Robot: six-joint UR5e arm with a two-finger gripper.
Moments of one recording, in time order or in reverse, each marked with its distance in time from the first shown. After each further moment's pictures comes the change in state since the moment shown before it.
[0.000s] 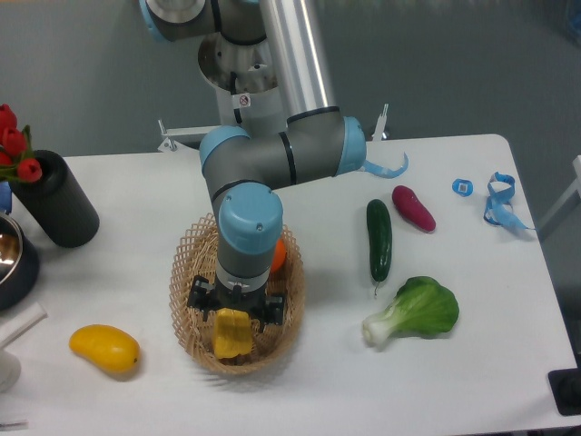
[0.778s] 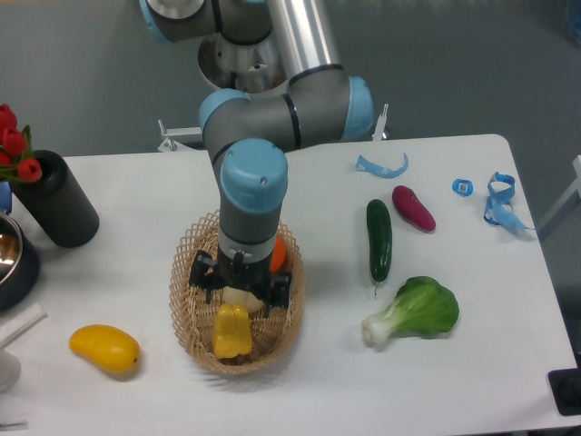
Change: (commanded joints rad) arm 0.014 0.086 0.011 -0.037 -0.011 0.018
